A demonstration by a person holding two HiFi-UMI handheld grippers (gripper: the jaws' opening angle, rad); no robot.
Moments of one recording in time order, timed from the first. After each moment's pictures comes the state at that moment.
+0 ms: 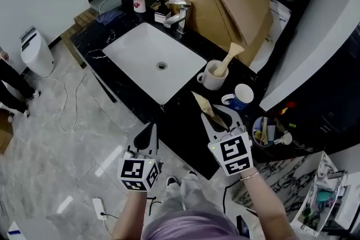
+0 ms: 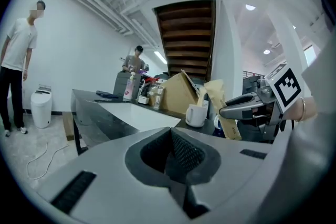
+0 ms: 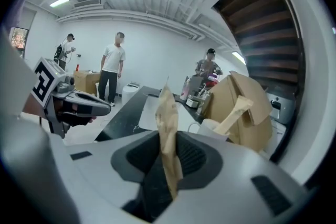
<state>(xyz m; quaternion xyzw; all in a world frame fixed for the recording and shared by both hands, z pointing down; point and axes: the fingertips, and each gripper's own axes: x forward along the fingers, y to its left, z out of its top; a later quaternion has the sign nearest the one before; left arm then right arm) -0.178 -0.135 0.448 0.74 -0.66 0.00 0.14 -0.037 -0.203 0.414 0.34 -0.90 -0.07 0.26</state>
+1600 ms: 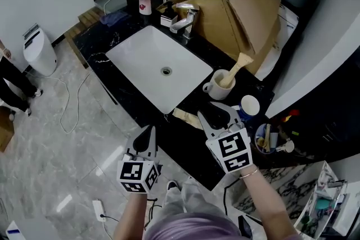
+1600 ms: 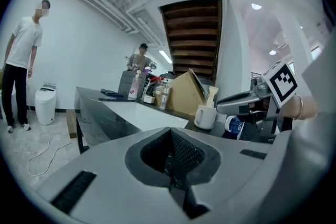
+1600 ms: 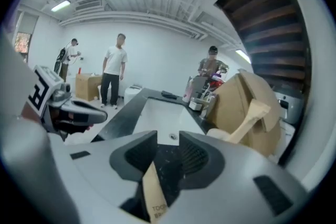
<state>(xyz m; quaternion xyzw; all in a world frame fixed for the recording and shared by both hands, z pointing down) -0.205 -0.155 0.454 0.72 -0.68 0.00 0.15 -0.075 -0.239 0.411 0.32 -0.91 -0.05 0.25</state>
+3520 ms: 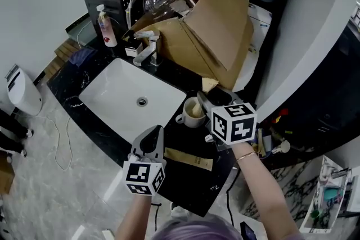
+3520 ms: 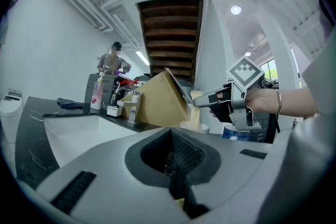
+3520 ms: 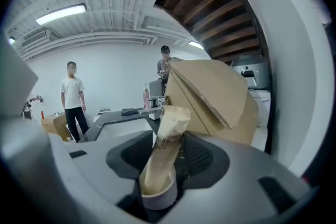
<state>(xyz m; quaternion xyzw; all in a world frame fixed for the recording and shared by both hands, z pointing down) -0.121 -0.293 0.410 0.80 -0.59 0.00 0.10 0.007 -0.406 0.367 0.47 -0.86 0.11 0.14</state>
